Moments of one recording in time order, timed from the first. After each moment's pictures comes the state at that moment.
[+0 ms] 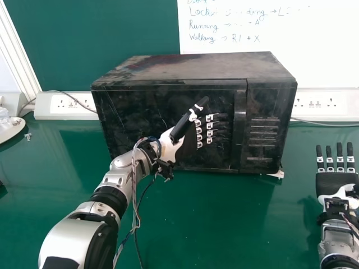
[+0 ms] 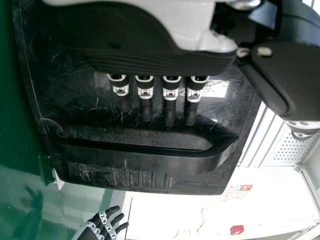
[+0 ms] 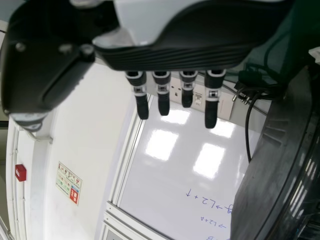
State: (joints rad) left arm -1.19 0.08 0.19 1.25 -0.13 -0.17 -0.76; right arm -0.78 -0.36 -0.88 1.23 0.84 -0.22 0.67
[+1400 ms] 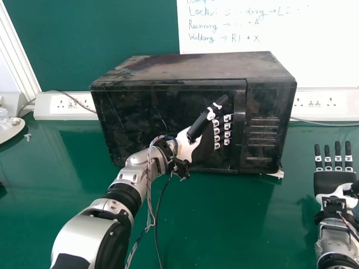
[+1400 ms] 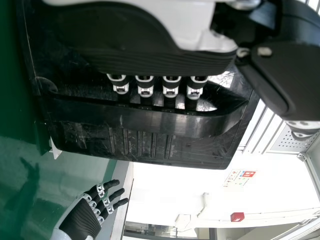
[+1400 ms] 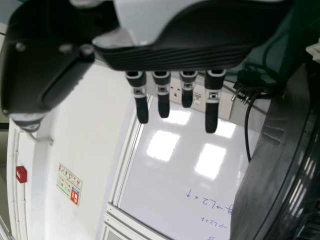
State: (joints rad) left arm -1.24 0.00 0.18 1.26 -0.13 -0.12 -0.77; right arm -0.78 -0.34 -0.88 1.23 0.84 -0.23 0.67
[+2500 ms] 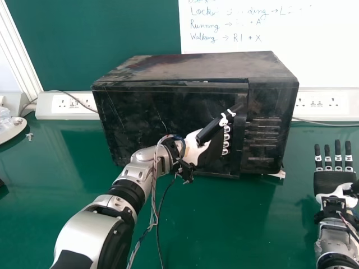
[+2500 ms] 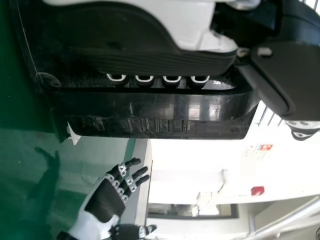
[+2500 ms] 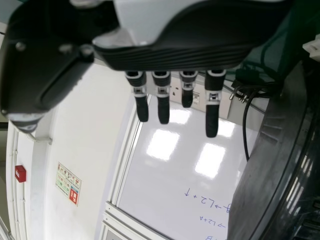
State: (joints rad) left arm -1.27 -0.01 0.13 1.28 -0.05 -0.12 -0.86; right arm -0.78 -0.34 -0.88 1.22 0.84 -0.23 0.67
